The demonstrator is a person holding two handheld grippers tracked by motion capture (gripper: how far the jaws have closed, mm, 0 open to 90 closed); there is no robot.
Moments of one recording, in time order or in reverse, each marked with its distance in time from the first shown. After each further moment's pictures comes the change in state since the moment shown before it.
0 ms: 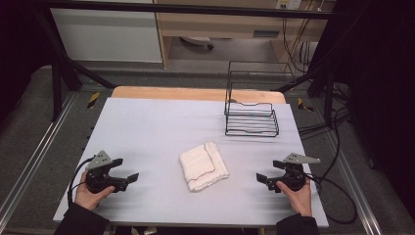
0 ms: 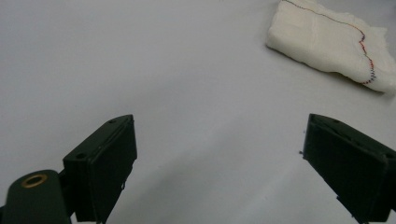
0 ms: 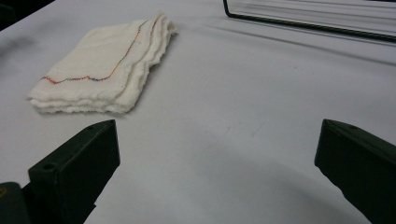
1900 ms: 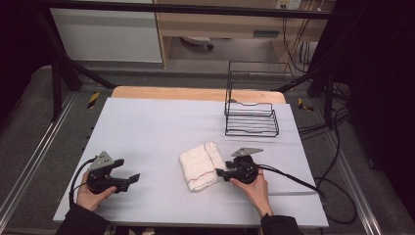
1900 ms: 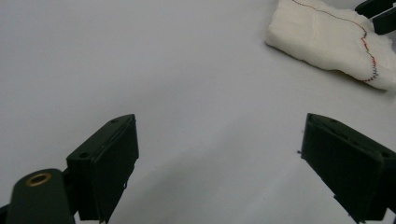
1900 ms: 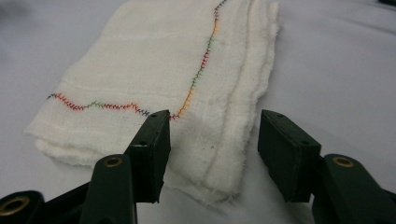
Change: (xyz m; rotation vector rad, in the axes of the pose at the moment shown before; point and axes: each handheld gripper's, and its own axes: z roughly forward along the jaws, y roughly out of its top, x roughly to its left) left arm -0.004 0.000 0.002 0.006 0.008 0.011; right arm 0.080 0.032 0.106 0.170 0.015 -0.065
